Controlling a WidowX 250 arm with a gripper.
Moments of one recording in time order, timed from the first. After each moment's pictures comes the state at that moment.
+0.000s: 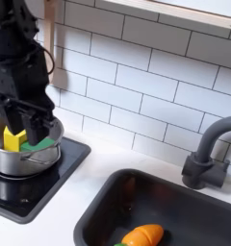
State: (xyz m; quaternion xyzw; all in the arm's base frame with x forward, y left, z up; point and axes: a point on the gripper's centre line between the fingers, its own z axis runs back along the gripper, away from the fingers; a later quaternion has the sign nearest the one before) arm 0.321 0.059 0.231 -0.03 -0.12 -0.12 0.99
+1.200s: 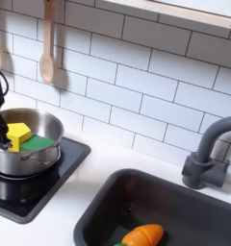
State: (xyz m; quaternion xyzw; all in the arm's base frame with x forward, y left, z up) arm 0.291 0.100 0.213 0.01 -0.12 -0.08 0.99
